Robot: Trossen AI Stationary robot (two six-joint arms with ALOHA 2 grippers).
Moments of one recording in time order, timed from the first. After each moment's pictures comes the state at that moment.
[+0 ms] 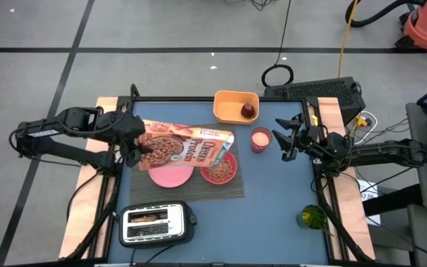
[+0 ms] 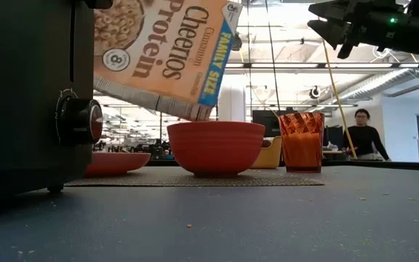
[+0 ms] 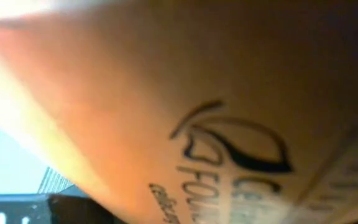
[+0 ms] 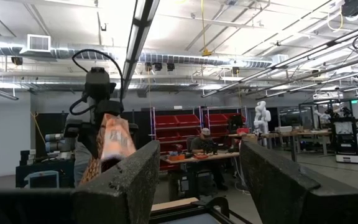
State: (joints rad) left arm 0.04 0.92 1.24 -1.22 -0.05 -0.29; right arm -0.12 0.69 0.08 1.06 0.21 -0.02
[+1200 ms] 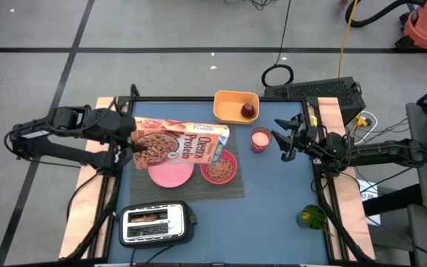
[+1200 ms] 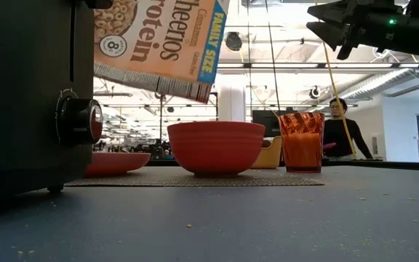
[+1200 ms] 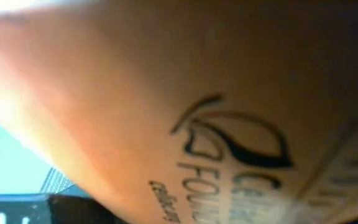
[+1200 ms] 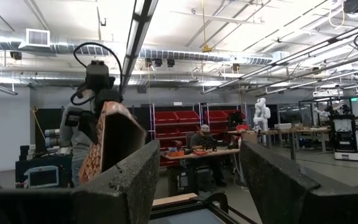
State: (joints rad) left arm 0.04 0.83 1.24 -1.20 -0.06 -0.31; right arm -0.12 0.69 0.08 1.04 0.21 -0.02
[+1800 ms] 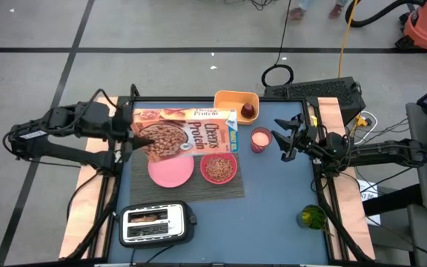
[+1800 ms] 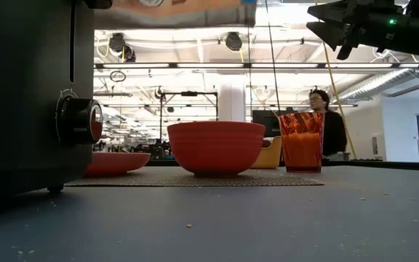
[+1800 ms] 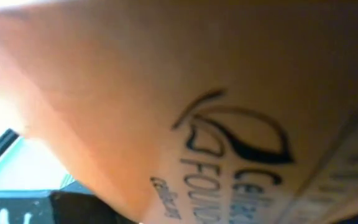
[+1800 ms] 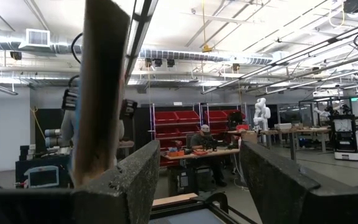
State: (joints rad) left arm 0.04 0.81 1.24 -0.91 -0.06 -0.24; right arm -0.12 0.69 0.08 1.04 0.21 -0.02
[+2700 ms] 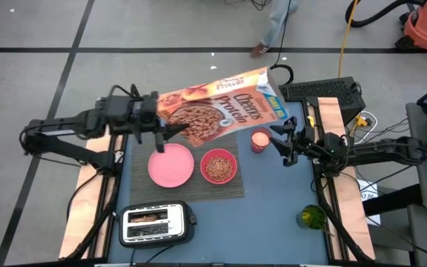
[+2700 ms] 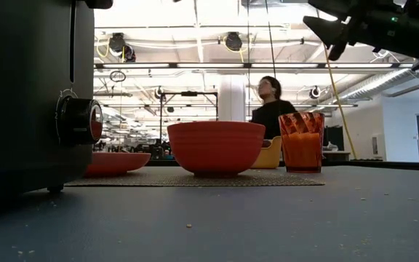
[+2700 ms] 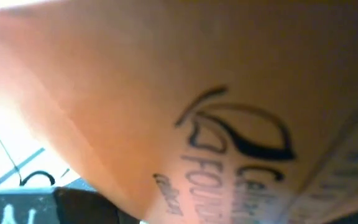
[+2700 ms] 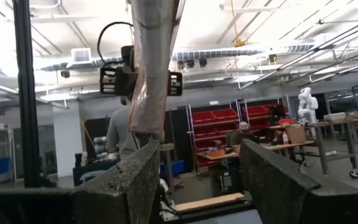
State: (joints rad) left arm 0.04 1.07 1.24 -0.25 -0.14 -0.10; right arm -0.12 0.78 0.09 1.15 0.07 0.12
